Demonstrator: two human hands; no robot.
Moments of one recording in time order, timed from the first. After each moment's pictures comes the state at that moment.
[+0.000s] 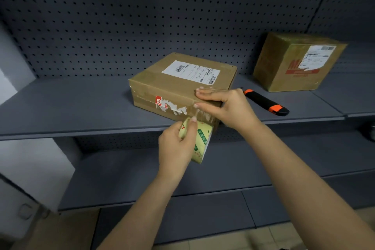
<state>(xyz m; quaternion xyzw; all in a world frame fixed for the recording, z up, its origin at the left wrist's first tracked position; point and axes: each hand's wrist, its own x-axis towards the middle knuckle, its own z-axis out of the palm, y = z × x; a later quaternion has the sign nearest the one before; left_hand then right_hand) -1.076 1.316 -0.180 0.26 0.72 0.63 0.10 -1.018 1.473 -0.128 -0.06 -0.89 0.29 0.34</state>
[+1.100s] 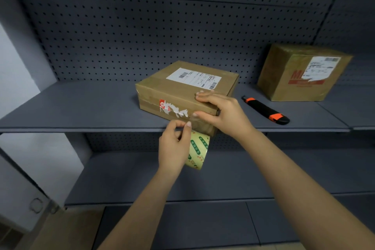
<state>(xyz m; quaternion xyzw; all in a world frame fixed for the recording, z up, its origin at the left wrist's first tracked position) -1.073 1.327 -0.189 0.24 0.73 0.64 0.06 -1.019 1.487 -0.141 -0.01 -0.91 0.21 0.36</state>
